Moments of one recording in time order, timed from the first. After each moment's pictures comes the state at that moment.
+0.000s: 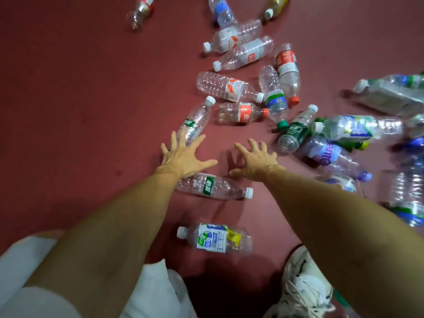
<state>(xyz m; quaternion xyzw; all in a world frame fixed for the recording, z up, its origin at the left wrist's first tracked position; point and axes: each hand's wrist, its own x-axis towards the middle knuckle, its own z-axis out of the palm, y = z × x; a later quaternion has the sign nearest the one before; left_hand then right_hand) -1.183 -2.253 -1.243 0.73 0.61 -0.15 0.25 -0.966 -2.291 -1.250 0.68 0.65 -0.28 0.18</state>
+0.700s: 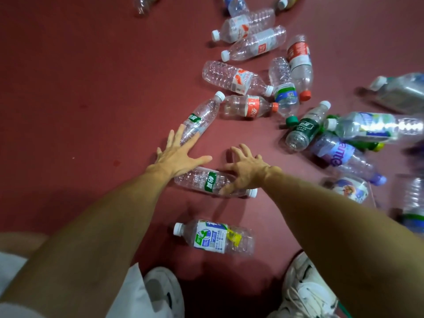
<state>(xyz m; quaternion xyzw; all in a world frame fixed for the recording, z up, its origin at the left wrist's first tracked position) -1.208 -2.263 -1.268 0.70 0.62 -0.11 0.33 -0.988 -2.299 -1.269 0.53 0.74 -0.33 0.24</state>
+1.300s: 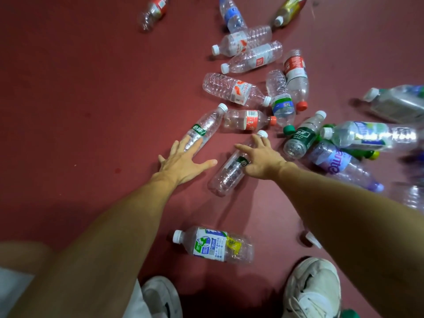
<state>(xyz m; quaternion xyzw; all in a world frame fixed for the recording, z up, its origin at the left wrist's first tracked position) -1.196 -2.269 -1.255 0.68 0.64 -0.08 0.33 -0.955 -2.278 -1.252 0.64 0.70 -0.28 0.13</state>
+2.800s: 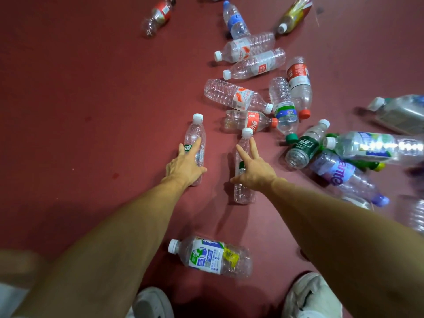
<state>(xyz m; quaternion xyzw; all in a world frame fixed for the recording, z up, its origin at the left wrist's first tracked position) -1.184 -2.253 -1.268 0.65 0.70 -0.09 0.29 -0.976 -2.278 -1.278 0.68 0.64 -0.36 0.05</state>
